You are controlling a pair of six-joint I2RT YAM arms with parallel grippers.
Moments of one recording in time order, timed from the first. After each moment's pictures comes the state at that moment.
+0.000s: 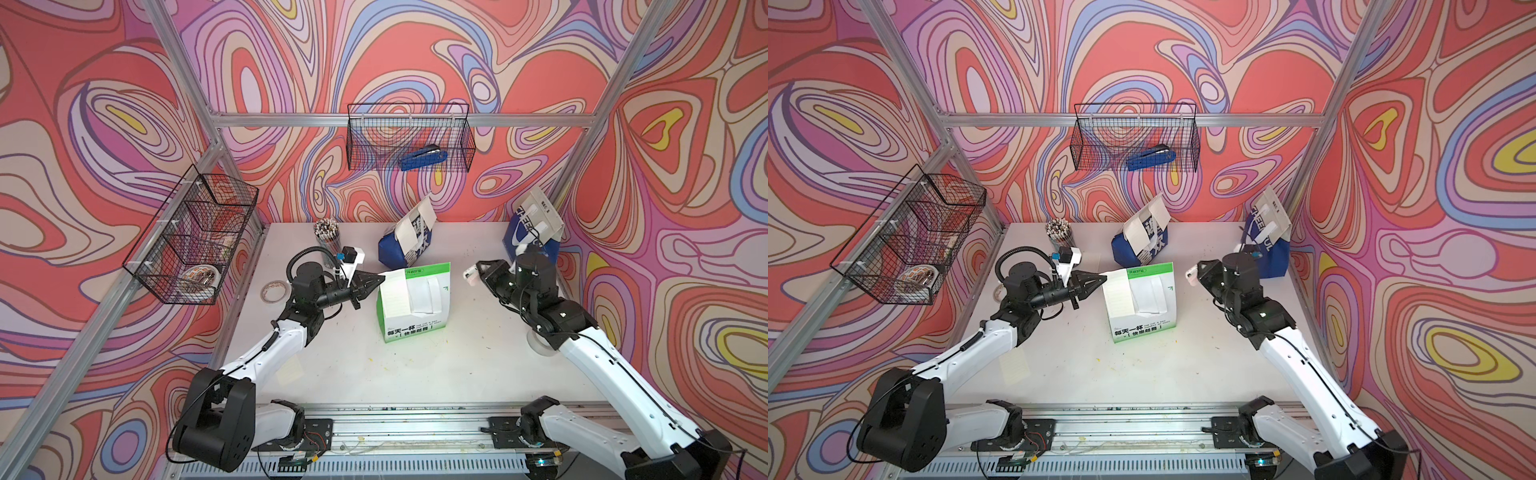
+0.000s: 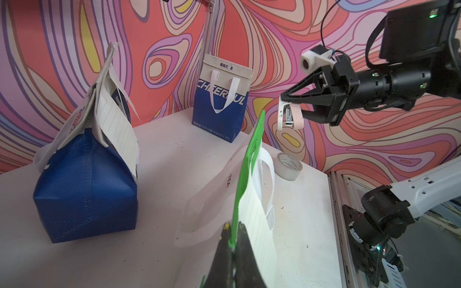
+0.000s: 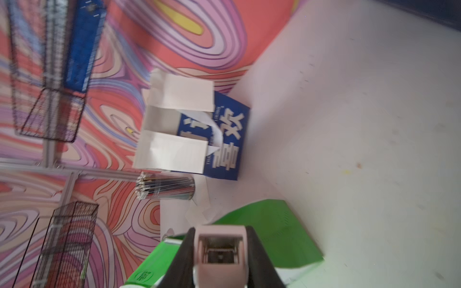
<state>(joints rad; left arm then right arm) -0.28 1.27 0.69 0.48 0.86 -0.20 0.43 1.05 1.00 -0.32 0.06 0.96</state>
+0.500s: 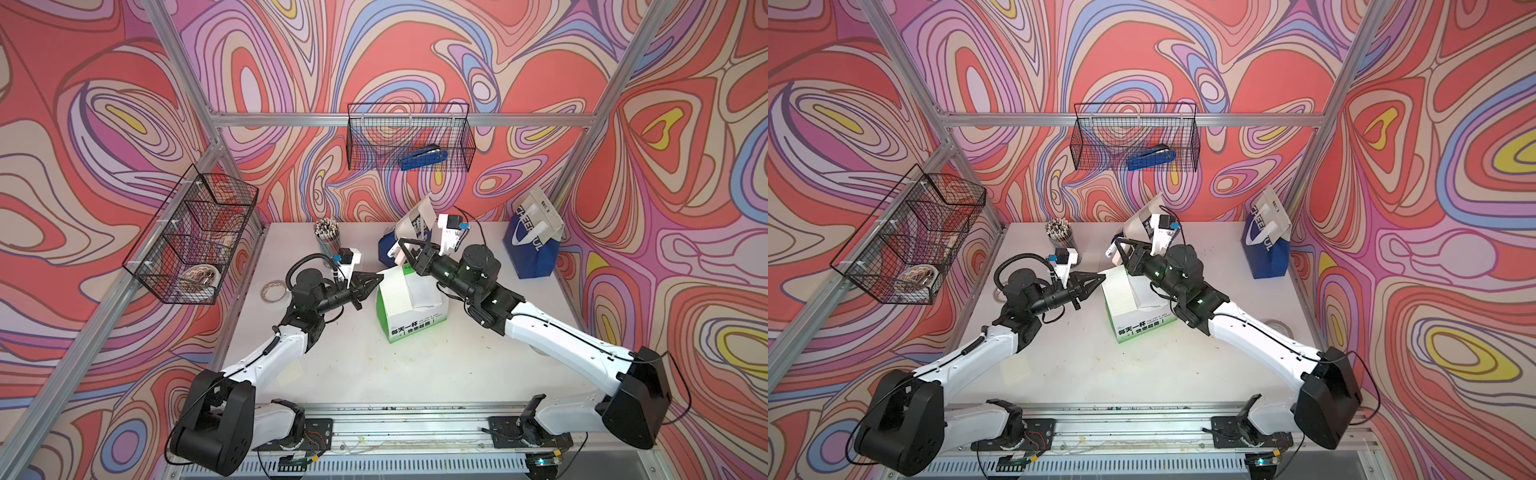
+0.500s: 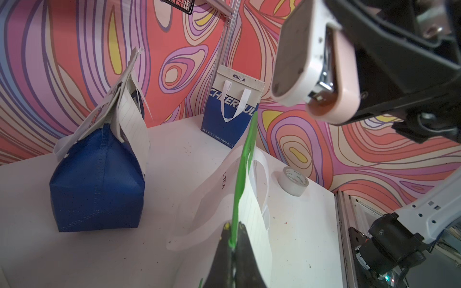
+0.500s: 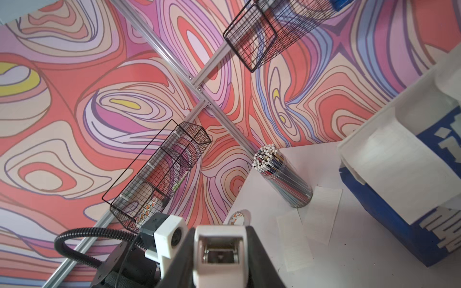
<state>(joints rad) -0.31 1.25 0.62 0.60 0.76 -0.31 0.74 1.38 1.10 0.33 -0.06 0.68</state>
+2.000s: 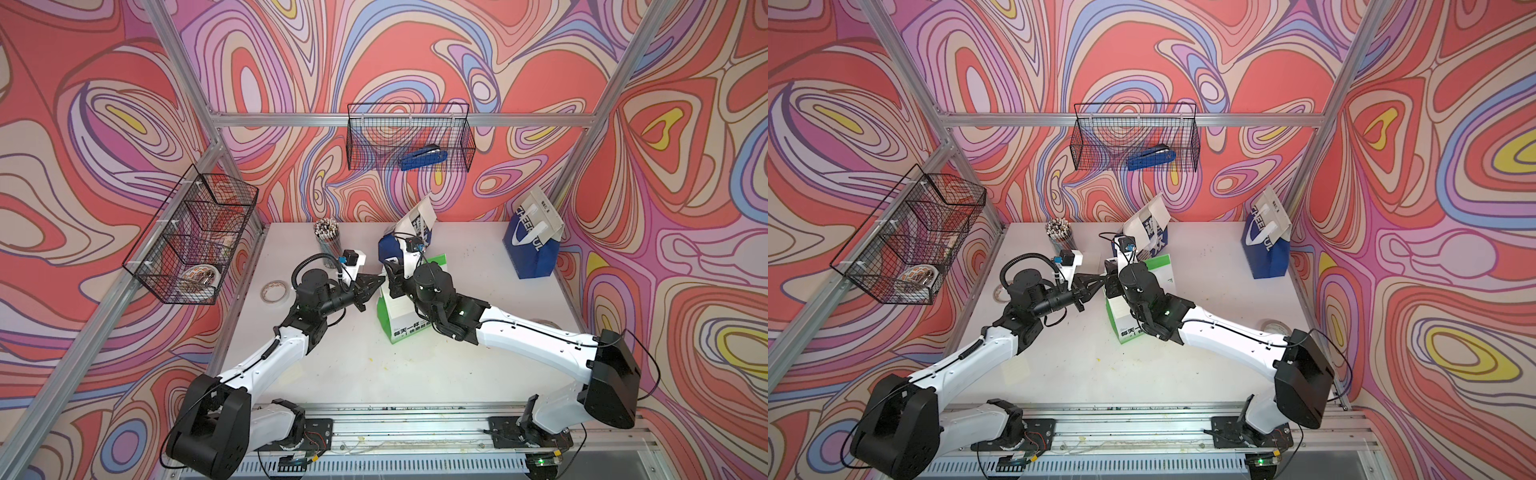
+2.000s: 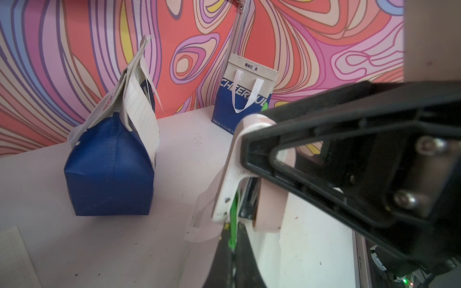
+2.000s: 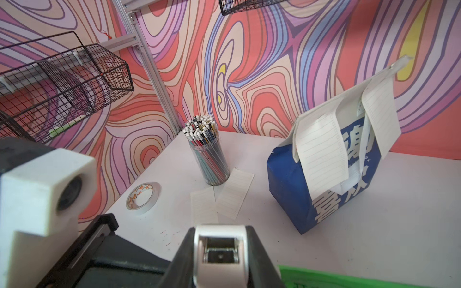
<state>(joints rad) -0.35 1.22 0.64 0.47 0.66 -0.24 0.95 1.51 1.17 0.11 0.42 0.30</state>
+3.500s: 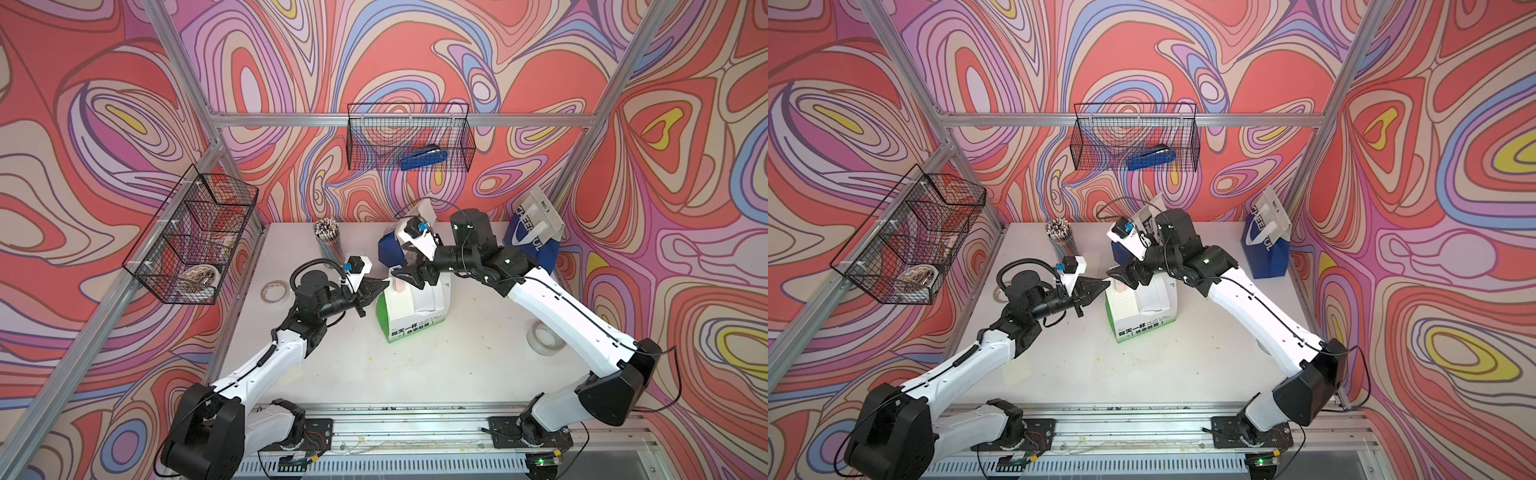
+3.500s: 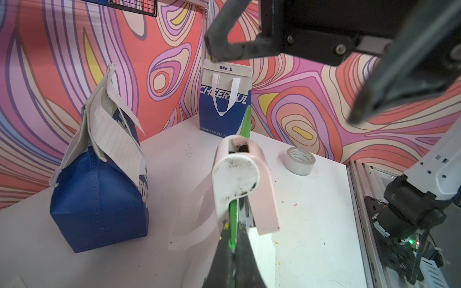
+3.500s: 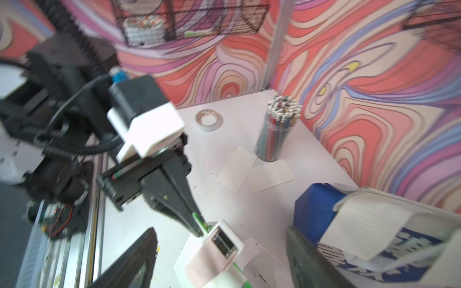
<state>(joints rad) -0.37 1.18 0.64 0.44 0.75 -0.04 0.64 1.52 1.59 -0.62 -0.54 -0.44</state>
